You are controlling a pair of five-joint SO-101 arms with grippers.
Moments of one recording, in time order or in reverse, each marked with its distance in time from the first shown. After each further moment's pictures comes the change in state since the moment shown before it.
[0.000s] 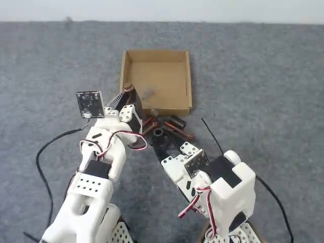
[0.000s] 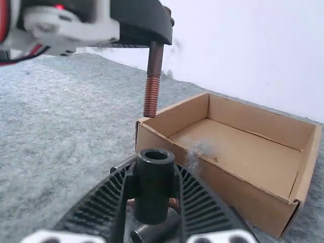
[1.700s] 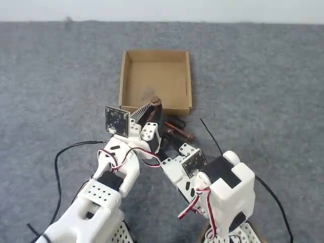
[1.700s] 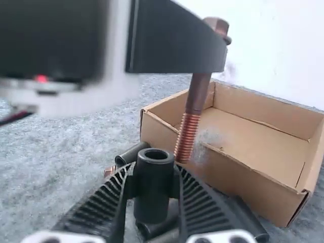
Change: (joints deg) left arm 12.0 -0.3 9.3 -11.2 -6.2; right arm -0.7 0.0 0.0 2.7 0.0
